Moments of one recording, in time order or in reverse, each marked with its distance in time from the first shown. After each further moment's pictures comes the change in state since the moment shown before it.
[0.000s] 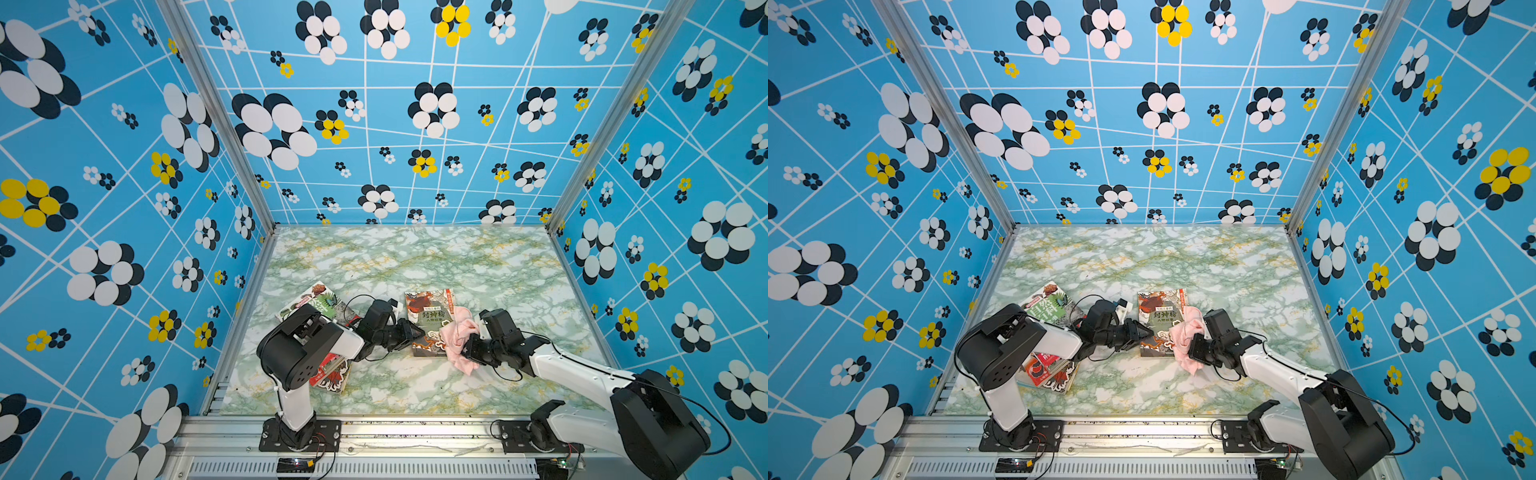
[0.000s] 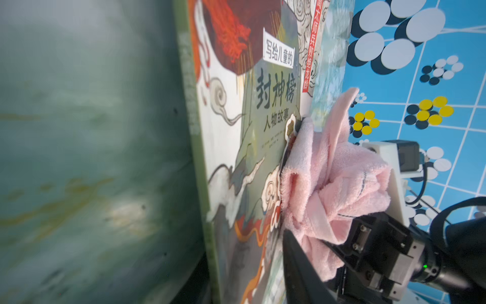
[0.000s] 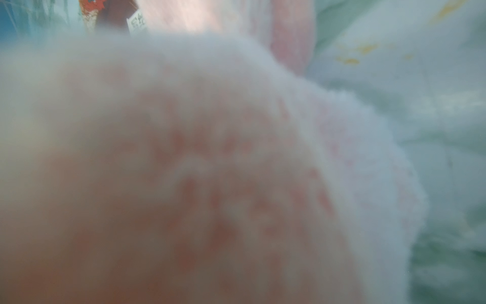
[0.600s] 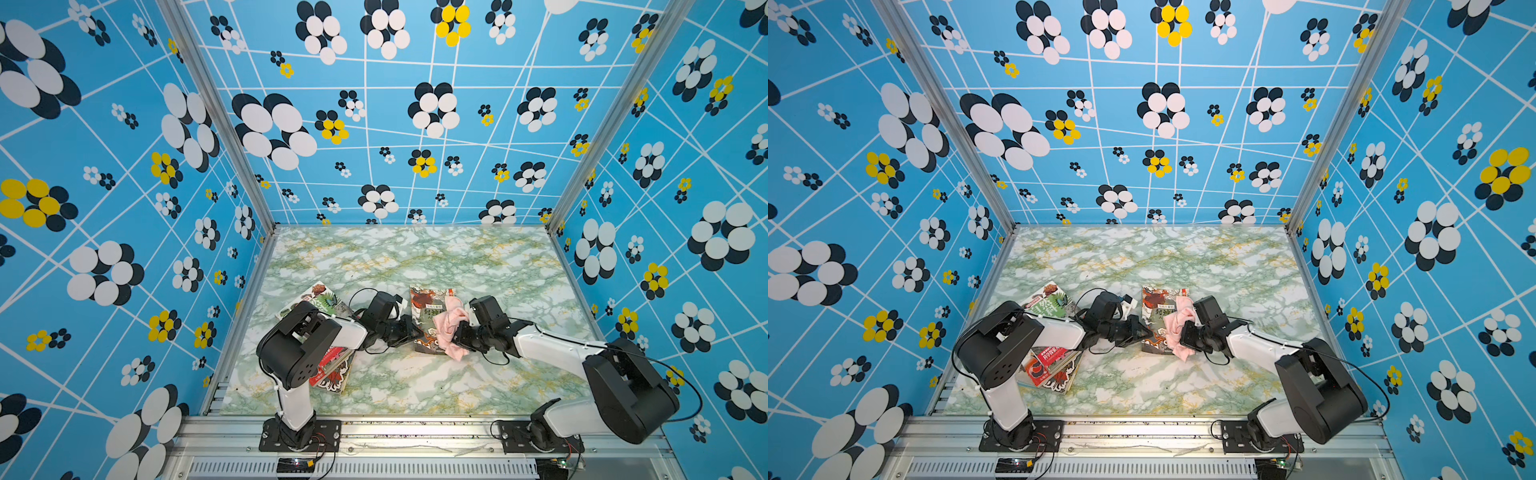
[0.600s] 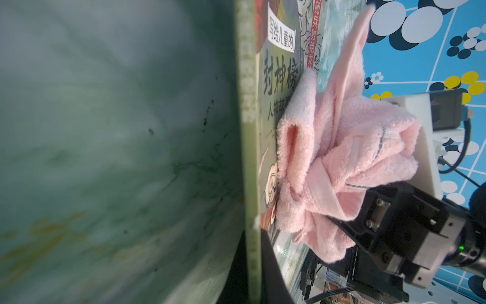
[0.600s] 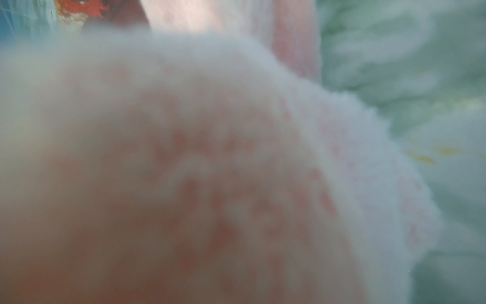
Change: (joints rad) left arm 0.022 0.001 0.115 -0.236 0.064 0.150; right arm 0.002 0.224 0.169 0.051 0.011 -0.012
